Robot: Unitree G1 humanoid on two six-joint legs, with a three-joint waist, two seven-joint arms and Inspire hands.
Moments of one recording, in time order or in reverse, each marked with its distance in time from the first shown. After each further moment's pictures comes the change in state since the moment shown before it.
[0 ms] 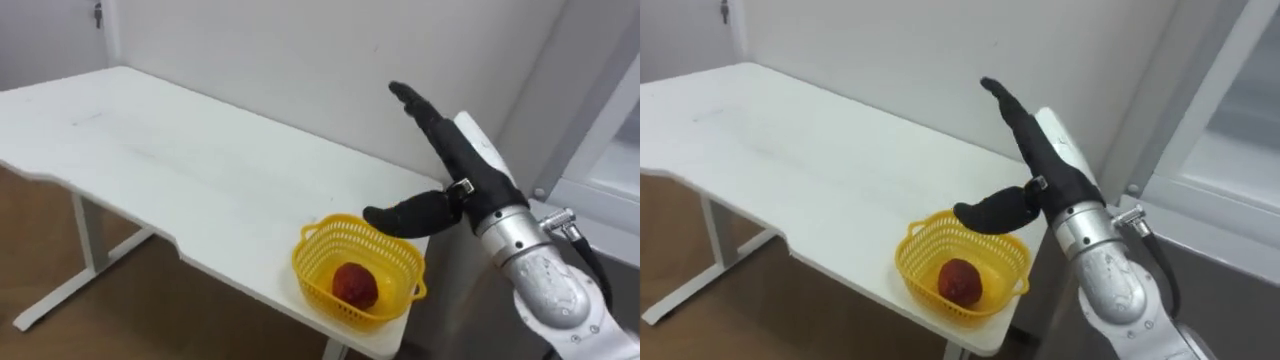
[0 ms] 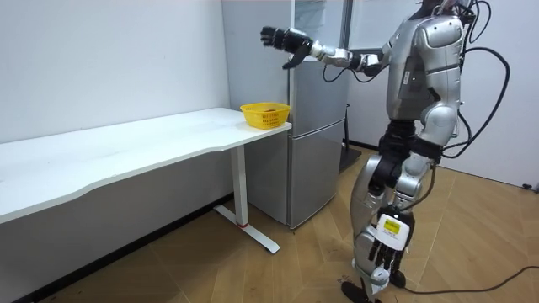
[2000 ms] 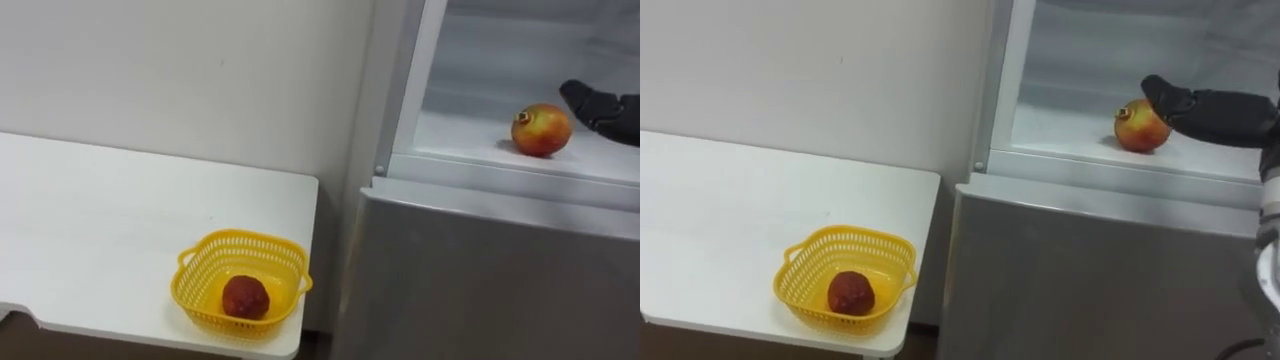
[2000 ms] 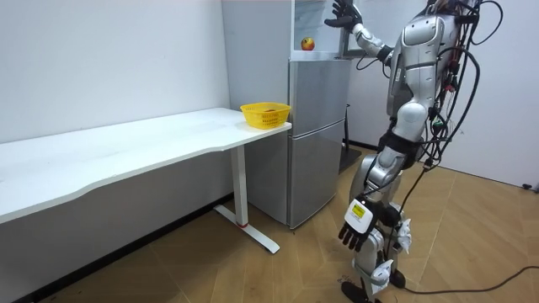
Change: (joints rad) left arm 0.008 -0.052 0.083 0.040 -0.001 -0.085 0.005; right arm 0.080 -0.113 -0.444 0.091 0.339 -0.101 -0.233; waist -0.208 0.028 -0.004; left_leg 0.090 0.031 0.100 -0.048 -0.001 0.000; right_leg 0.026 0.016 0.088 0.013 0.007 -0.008
